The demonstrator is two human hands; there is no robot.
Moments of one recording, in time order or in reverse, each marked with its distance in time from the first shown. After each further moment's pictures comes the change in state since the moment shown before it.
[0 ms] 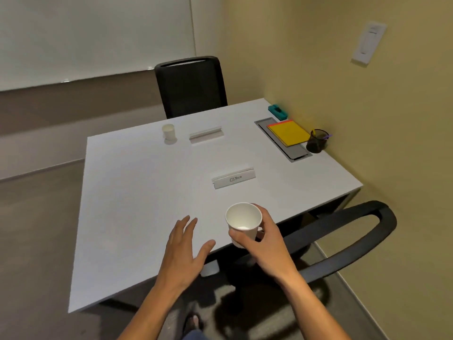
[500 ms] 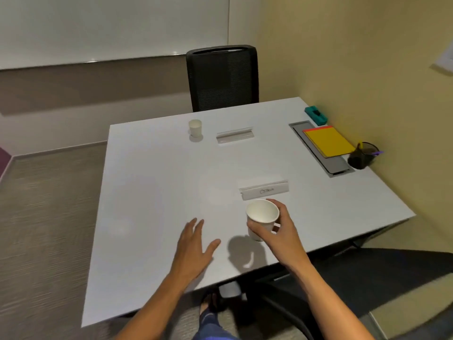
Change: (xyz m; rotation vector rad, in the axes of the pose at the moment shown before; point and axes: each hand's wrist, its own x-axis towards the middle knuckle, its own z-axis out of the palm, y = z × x) left_hand 0.117 -0.108 0.006 0.084 -0.066 -0.147; right_hand 0.135 0.022 0.057 -0.053 -0.056 0.084
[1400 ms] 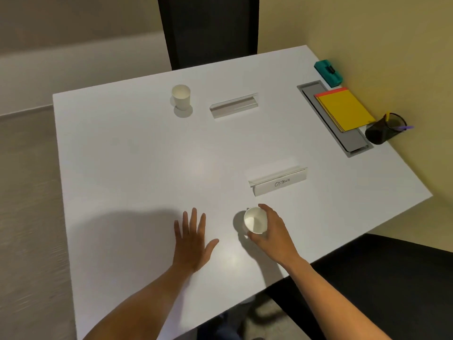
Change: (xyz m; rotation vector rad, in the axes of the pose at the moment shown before) left_hand 0.142 -0.121 0.057 0.458 -0.170 0.191; right_hand 0.120 0.098 0.085 -0.525 -0.087 0.290
